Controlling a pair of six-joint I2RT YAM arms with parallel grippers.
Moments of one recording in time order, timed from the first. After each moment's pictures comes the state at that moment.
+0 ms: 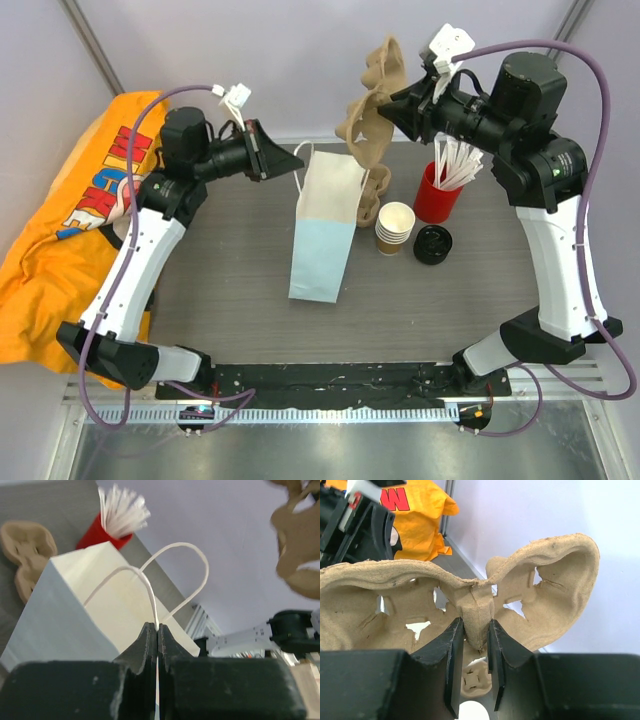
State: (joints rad) left arm -0.34 1.37 1.60 -0.39 0.72 -0.61; right arm 0.43 1.49 2.26 -0.80 -0.46 -0.31
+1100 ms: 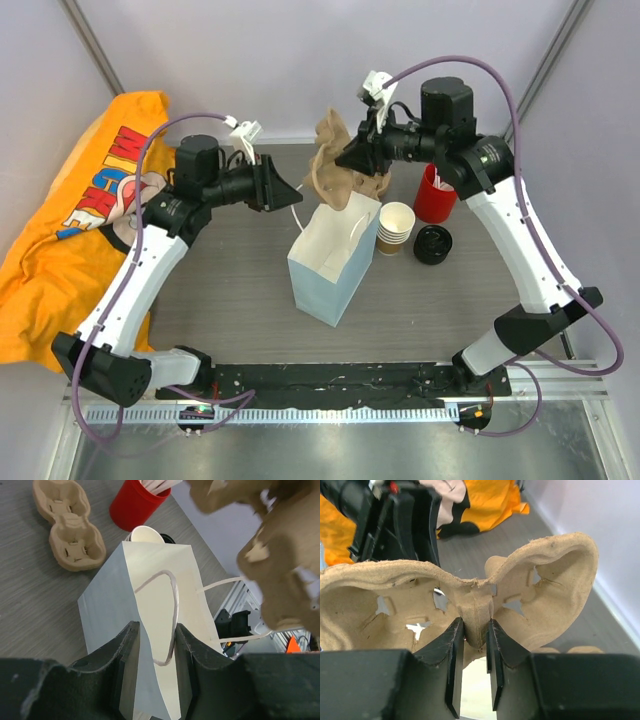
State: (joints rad) left arm -0.37 1.27 1.39 -0.49 0.65 -0.38; right arm 0.50 1.55 2.01 -0.76 -0.61 -0.22
